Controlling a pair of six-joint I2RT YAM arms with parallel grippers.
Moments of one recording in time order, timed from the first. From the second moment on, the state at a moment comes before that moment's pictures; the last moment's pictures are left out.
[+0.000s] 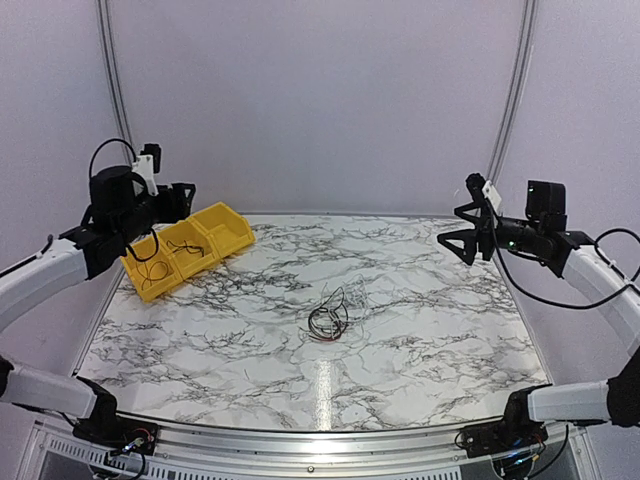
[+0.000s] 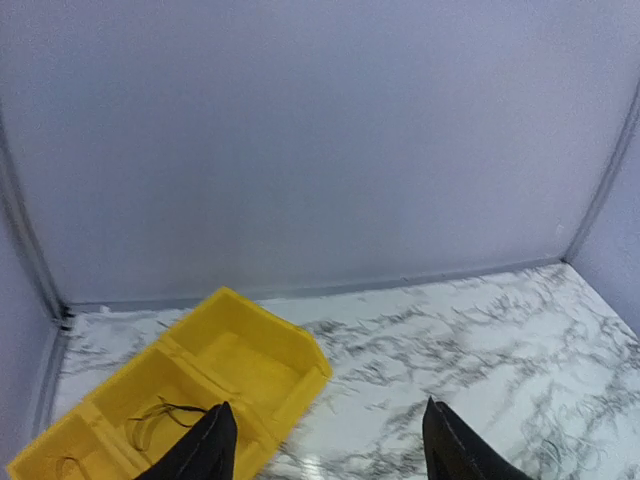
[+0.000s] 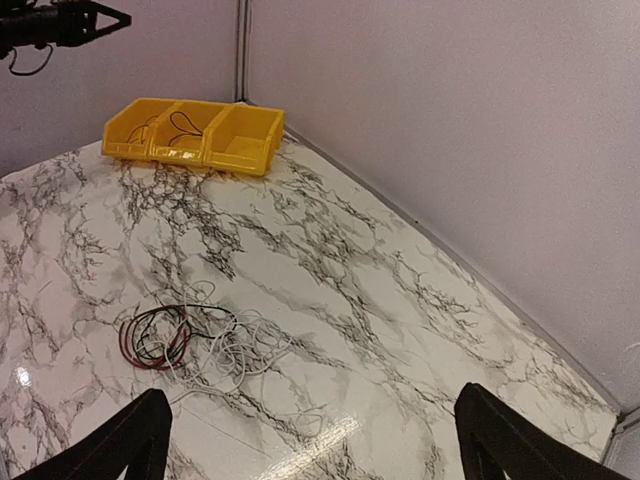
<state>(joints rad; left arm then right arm) -0.35 1.19 0.94 0.09 -0.13 -0.15 0.06 1.11 0.97 -0.31 -0.76 -0.44</state>
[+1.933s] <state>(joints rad) -0.89 2.03 1.21 0.19 0.03 -0.13 0.16 1.39 0.92 -0.26 -0.77 -0.63</state>
